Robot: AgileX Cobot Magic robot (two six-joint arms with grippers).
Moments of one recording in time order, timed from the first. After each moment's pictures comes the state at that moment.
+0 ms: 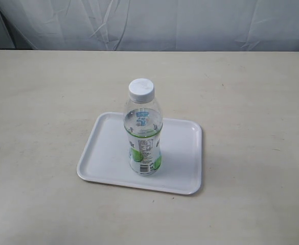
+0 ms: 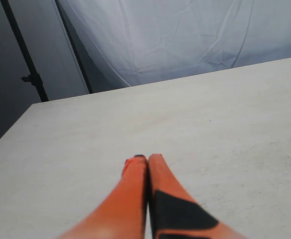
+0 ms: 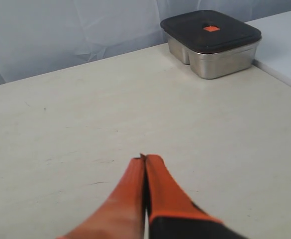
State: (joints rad) left arm 0.02 0.00 0.00 0.05 0.23 0.12; right arm -0.14 0.01 0.00 0.09 0.38 0.01
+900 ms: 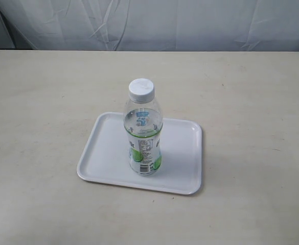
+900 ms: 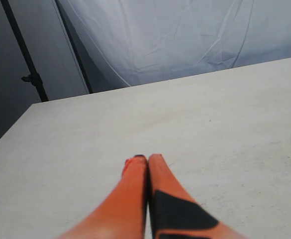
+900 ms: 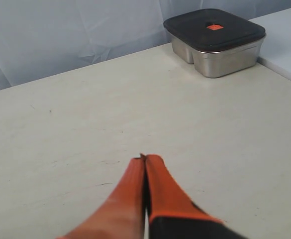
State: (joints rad) left arm 0.02 0.00 0.00 0.05 0.23 0.12; right arm -0.14 0.01 0.00 0.12 0.38 0.01
